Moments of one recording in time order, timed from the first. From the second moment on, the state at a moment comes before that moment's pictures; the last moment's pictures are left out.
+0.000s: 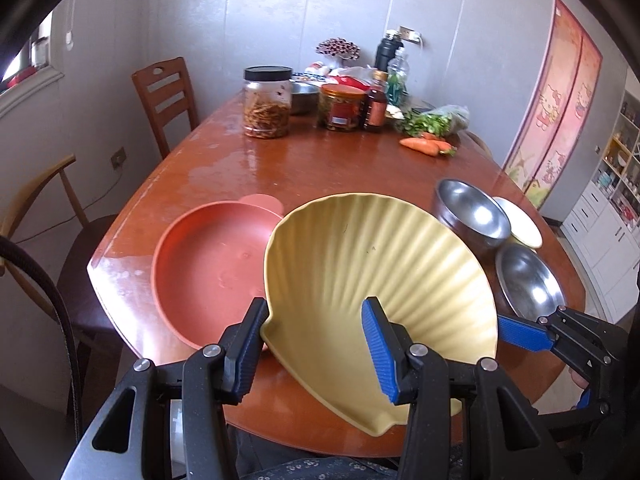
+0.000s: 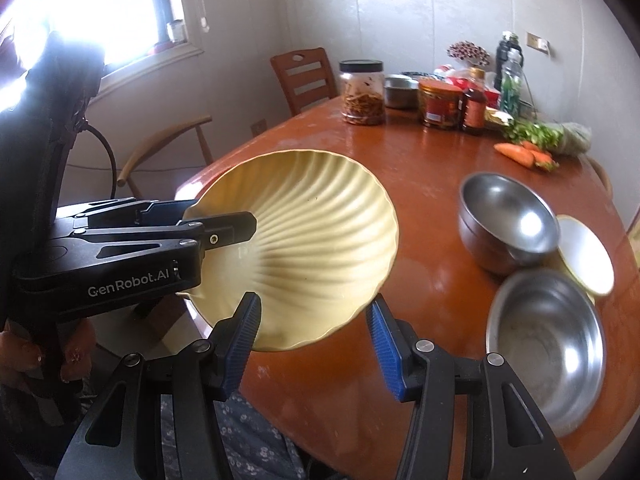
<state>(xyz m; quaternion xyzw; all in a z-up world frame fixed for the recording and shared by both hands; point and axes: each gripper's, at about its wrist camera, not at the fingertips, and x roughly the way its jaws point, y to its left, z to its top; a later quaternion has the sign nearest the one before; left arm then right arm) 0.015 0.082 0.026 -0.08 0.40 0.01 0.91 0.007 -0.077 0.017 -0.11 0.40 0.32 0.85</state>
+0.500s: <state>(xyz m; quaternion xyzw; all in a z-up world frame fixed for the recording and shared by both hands) 0.032 0.125 0.039 -0.08 0.39 0.03 0.92 0.034 -0.031 0.025 -0.13 0.39 0.34 0.85</state>
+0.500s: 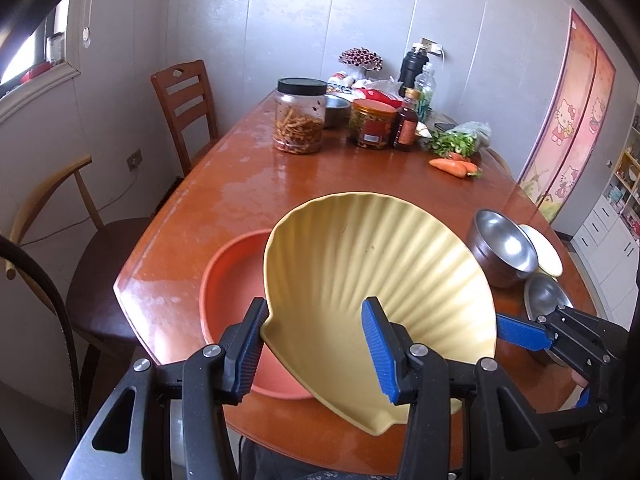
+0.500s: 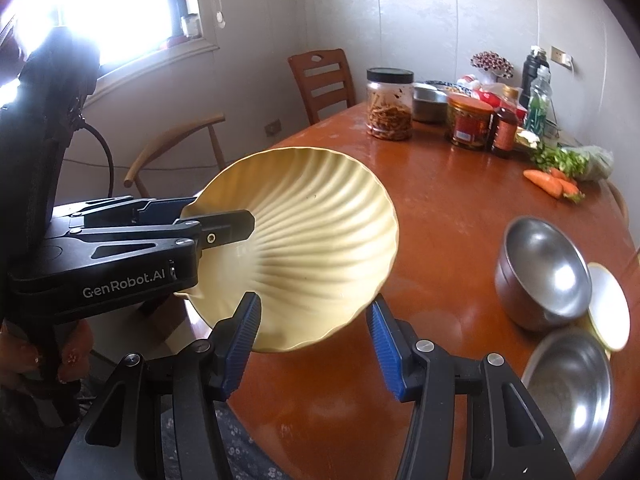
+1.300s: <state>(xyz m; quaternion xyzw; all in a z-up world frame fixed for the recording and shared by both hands) 0.069 0.173 0.011 -0.09 0.42 0.06 0.90 0.069 0.023 0.008 -0.14 0.41 0.35 0.83</state>
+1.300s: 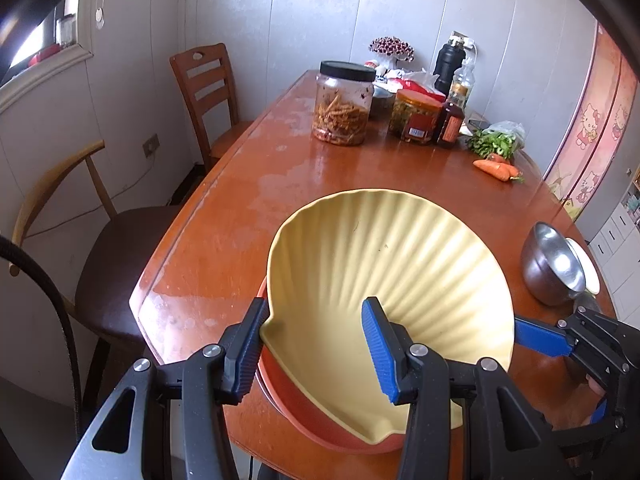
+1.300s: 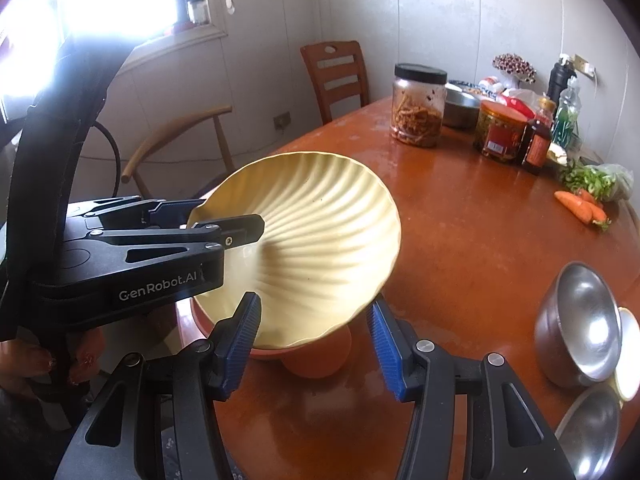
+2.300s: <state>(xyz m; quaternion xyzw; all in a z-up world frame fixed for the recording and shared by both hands) 0.088 0.188 -0.010 -0.09 0.43 0.08 0.90 0.079 0.042 -0.020 -0.16 0.43 0.37 0.81</state>
